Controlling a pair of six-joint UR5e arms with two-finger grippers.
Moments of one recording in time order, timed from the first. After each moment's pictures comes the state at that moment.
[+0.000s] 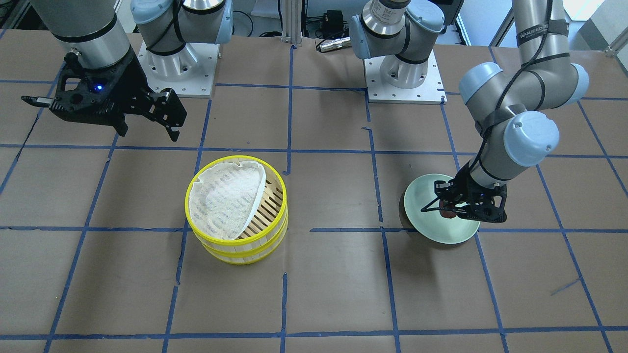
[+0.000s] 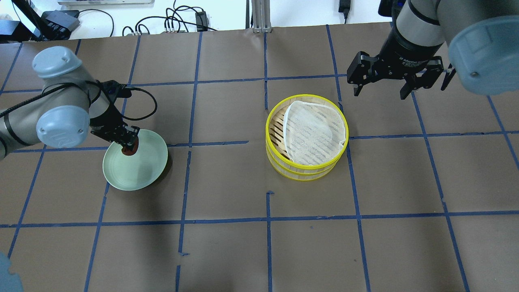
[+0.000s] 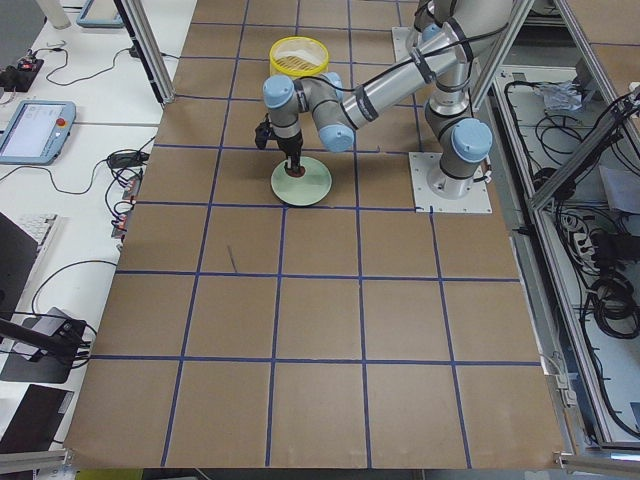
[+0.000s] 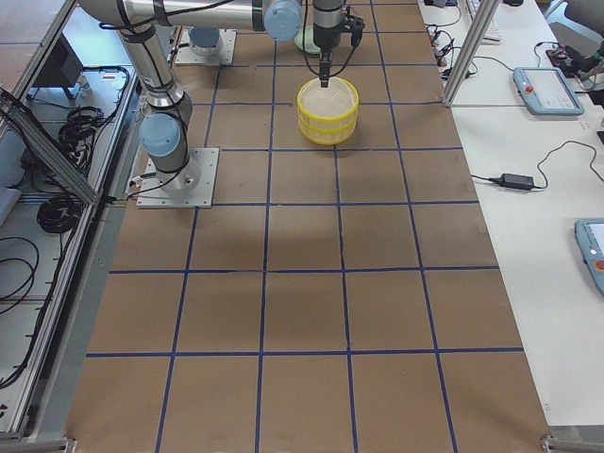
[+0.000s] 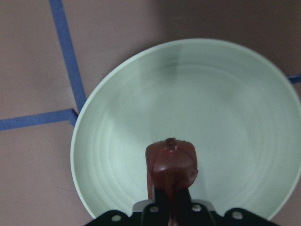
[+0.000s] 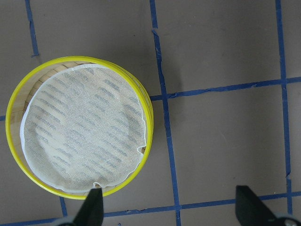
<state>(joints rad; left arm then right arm) -1.37 -1.81 -1.85 -1.13 1.59 0.30 1.56 -1.58 1.63 -1.67 -1.54 0.11</state>
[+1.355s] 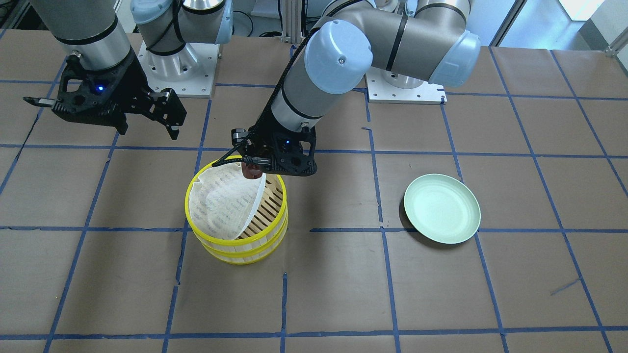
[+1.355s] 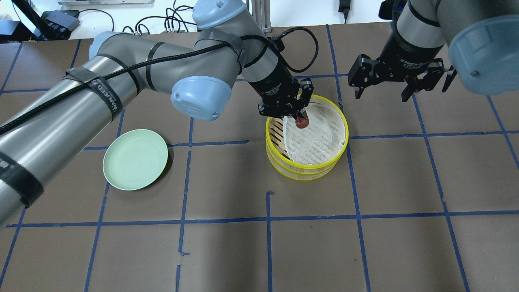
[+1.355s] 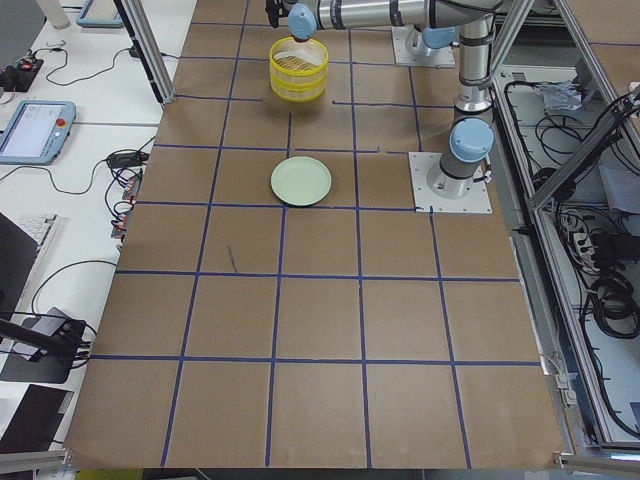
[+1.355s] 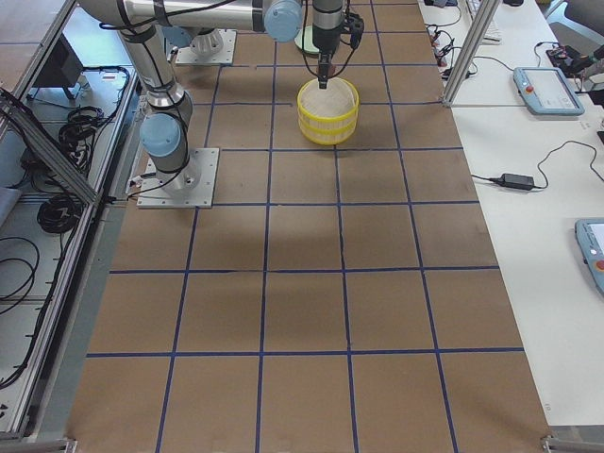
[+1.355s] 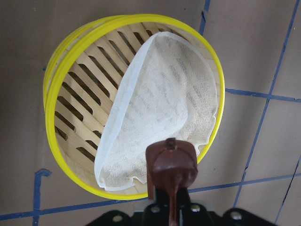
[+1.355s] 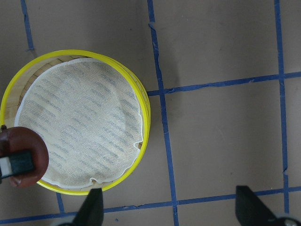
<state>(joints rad) -1.92 -1.94 -1.54 -1.17 1.09 -0.53 1.56 -1.58 1.64 -1.65 -1.55 0.11</state>
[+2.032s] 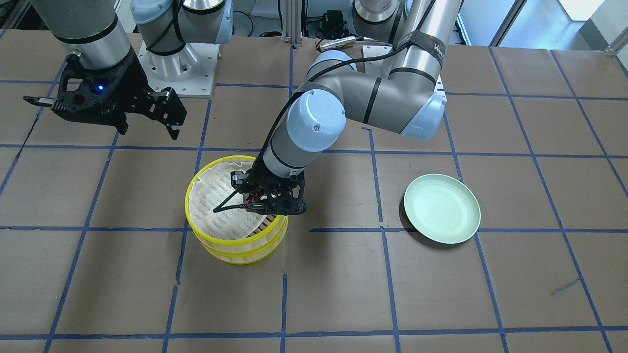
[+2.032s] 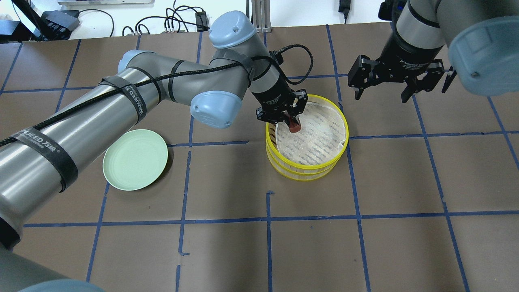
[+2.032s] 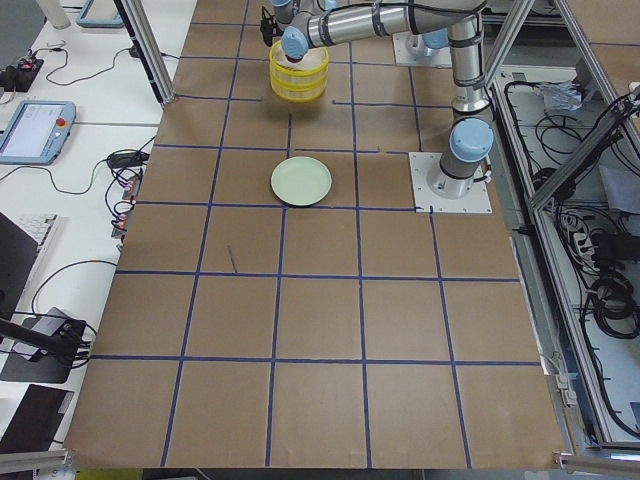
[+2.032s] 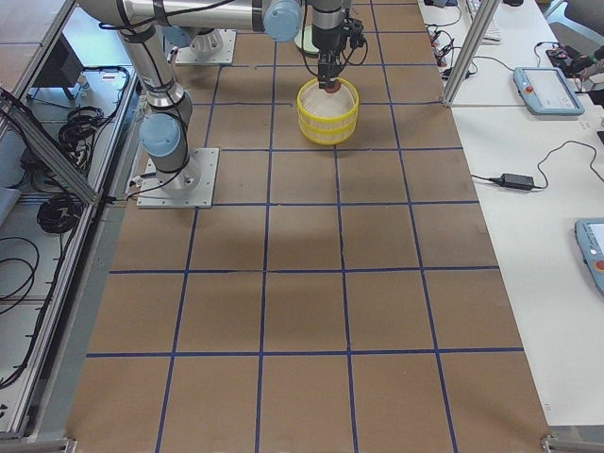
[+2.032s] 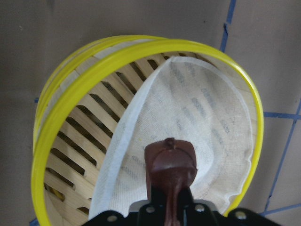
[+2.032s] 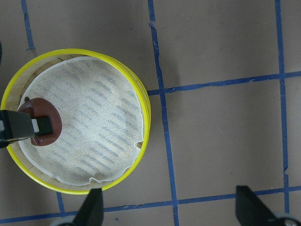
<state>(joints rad) -1.92 -2.01 -1.57 -1.08 1.20 -0.53 1.56 -1.58 1.64 -1.65 -1.55 0.11</state>
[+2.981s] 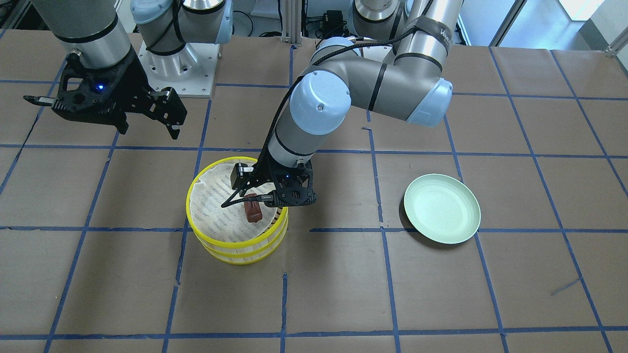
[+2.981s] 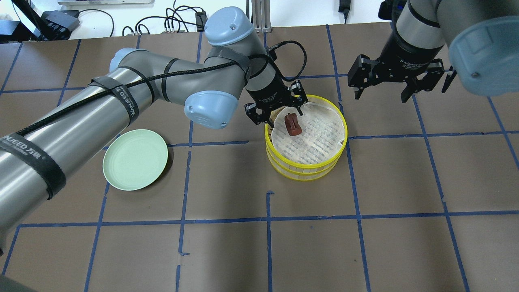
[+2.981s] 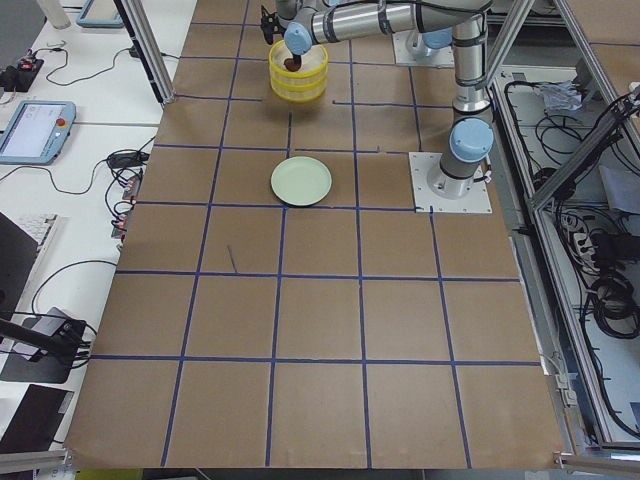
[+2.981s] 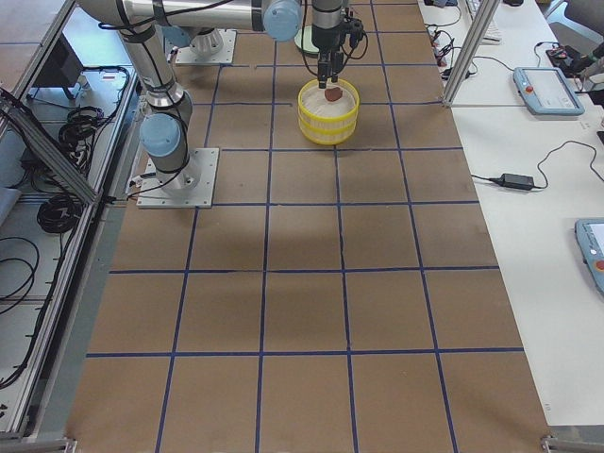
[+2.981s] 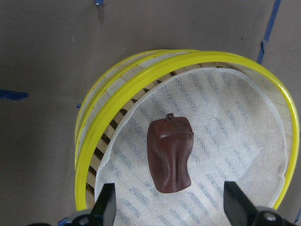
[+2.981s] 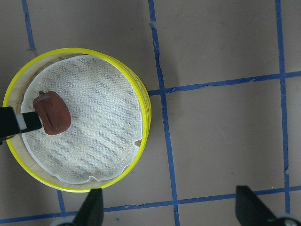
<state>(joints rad) -1.90 -1.94 -1.57 -1.10 1.24 -0.59 1.57 -1.58 1.64 -1.65 -1.55 0.11</state>
